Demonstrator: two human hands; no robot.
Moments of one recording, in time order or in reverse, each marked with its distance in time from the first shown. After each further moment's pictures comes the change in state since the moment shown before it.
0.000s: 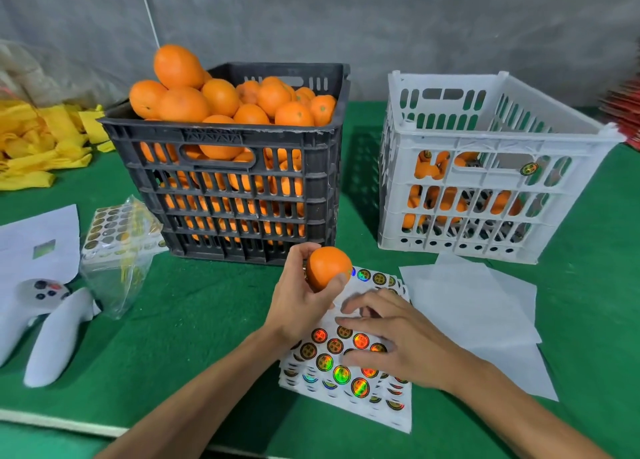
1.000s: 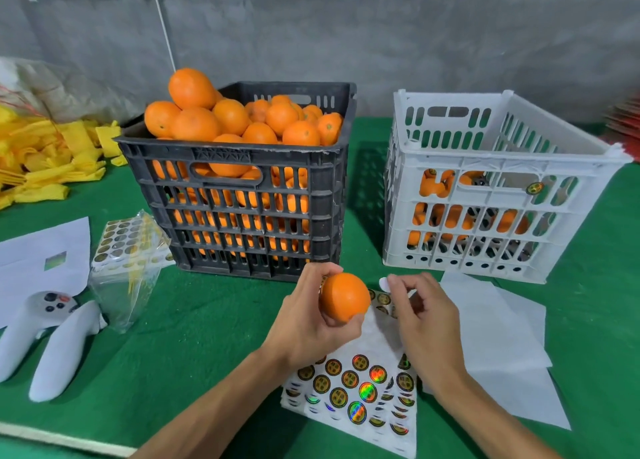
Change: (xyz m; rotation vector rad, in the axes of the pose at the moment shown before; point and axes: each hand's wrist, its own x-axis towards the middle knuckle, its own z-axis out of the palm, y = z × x) left_hand -0.006 0.004 -0.002 0.199 -0.060 0.201; right_hand 0.018 -0.005 0.000 0.341 0.821 0.394
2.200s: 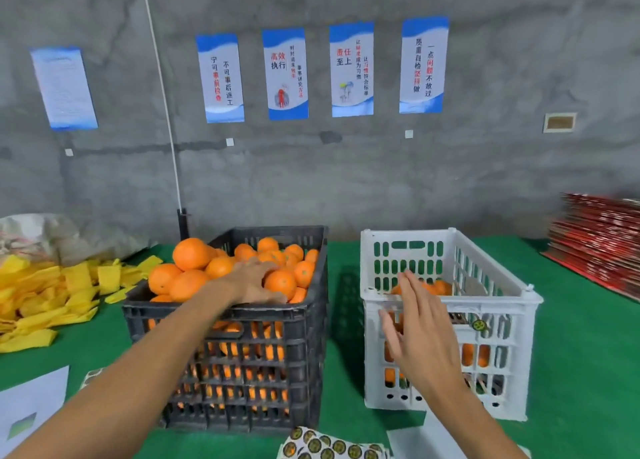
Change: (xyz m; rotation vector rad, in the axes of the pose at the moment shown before) left_hand 0.253 0.095 -0.166 0.976 -0.218 -0.115; right_hand 0.159 -0.038 -0.052 -0.764 0.291 -0.458
